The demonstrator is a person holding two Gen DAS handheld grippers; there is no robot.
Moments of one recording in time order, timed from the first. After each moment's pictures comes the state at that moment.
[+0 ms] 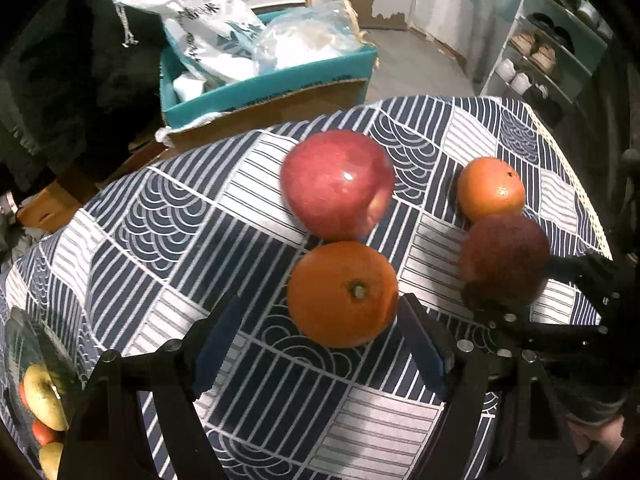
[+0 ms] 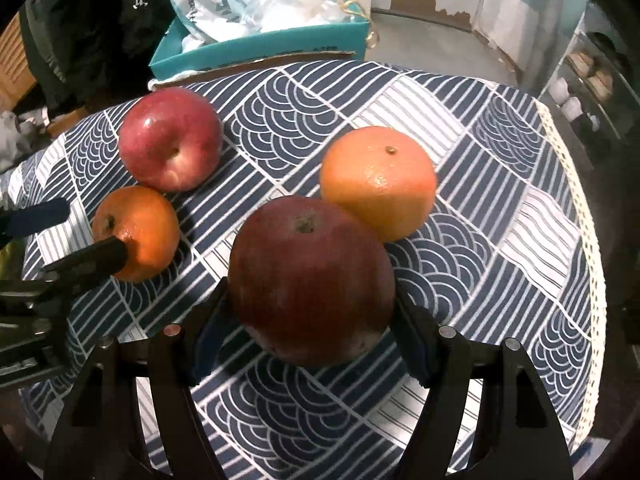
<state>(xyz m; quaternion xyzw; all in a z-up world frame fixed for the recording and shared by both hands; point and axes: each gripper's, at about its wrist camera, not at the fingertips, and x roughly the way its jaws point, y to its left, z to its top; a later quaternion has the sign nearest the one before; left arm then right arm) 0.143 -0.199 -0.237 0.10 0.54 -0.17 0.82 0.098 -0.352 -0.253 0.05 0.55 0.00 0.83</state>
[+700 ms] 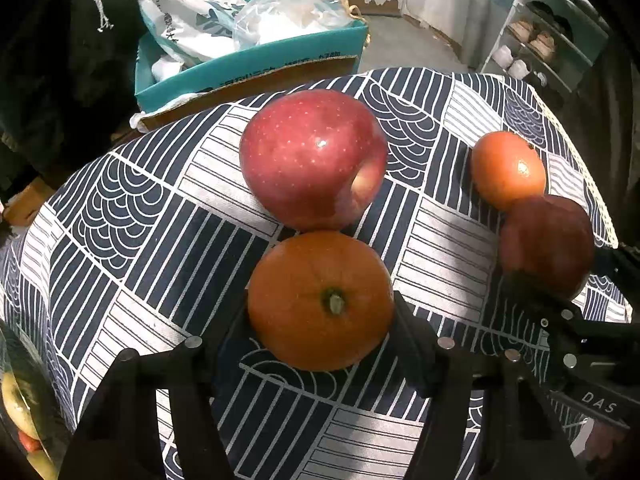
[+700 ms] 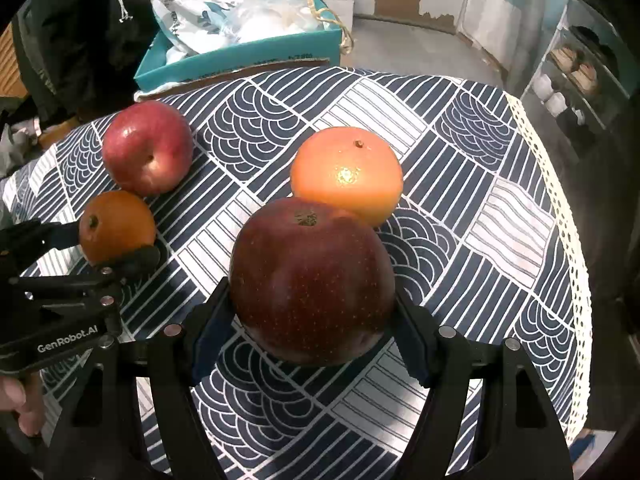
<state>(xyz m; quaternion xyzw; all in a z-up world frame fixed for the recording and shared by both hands) 0.148 -0.209 -0.267 0.09 0.55 -0.18 0.81 0.089 -0.370 -0.248 0.05 0.54 -0.03 0.84</state>
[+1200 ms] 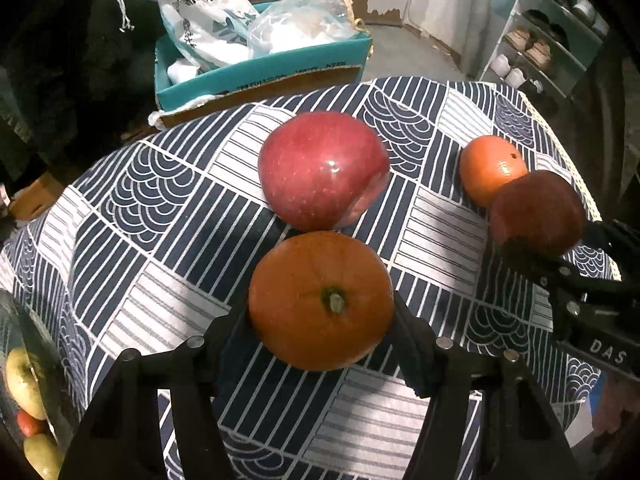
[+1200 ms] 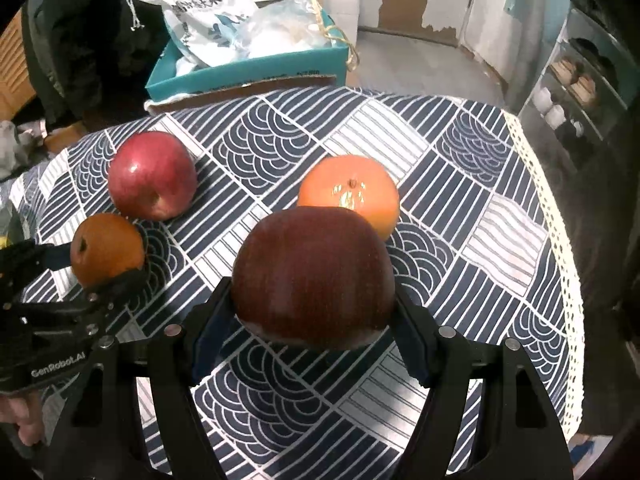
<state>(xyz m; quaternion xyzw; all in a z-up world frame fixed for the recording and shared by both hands) 0.125 -0.188 -0.249 0.09 0.54 -0.18 0.82 0.085 -0.363 -0.231 0.04 0.52 -0.02 0.85</state>
